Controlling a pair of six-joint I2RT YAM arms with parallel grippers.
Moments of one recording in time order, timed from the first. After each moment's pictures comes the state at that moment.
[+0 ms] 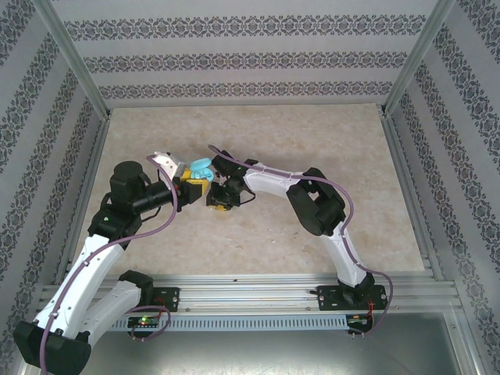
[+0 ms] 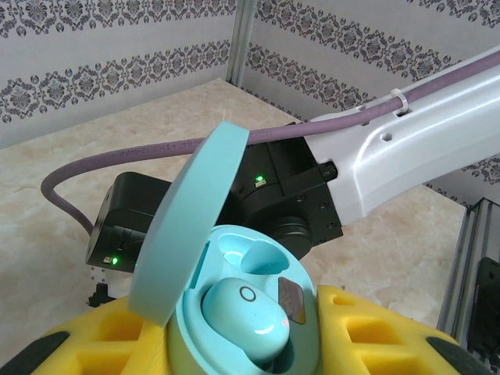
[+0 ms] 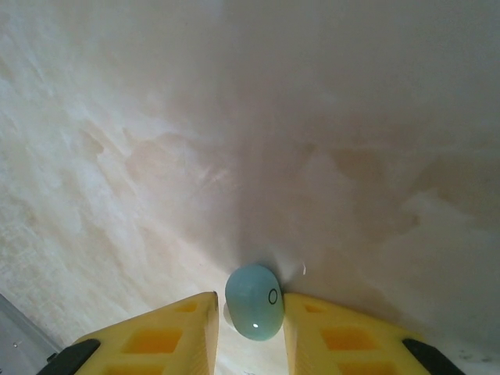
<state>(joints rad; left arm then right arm) -0.26 0.82 0.79 -0.28 0.63 0.02 0.79 2.25 1.67 -0.58 -0.45 0.89</state>
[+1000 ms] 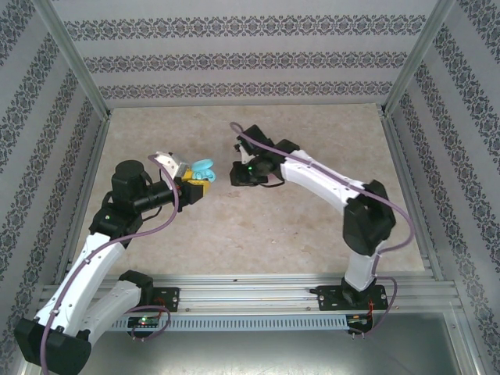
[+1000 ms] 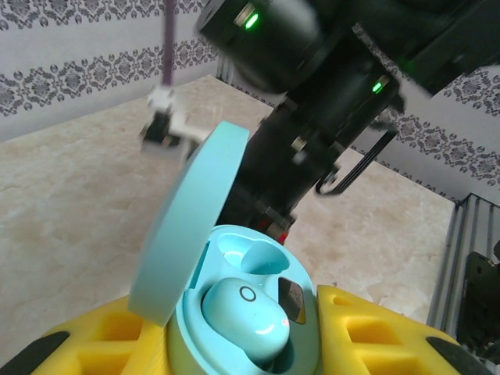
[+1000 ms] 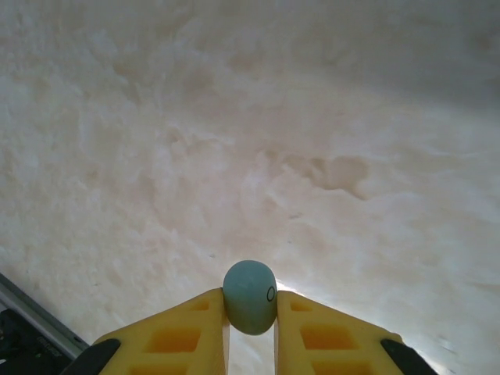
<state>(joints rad) -0.26 0.84 0.79 -0.28 0.67 0.01 0.70 1.80 1.55 -0.77 -0.24 0.55</state>
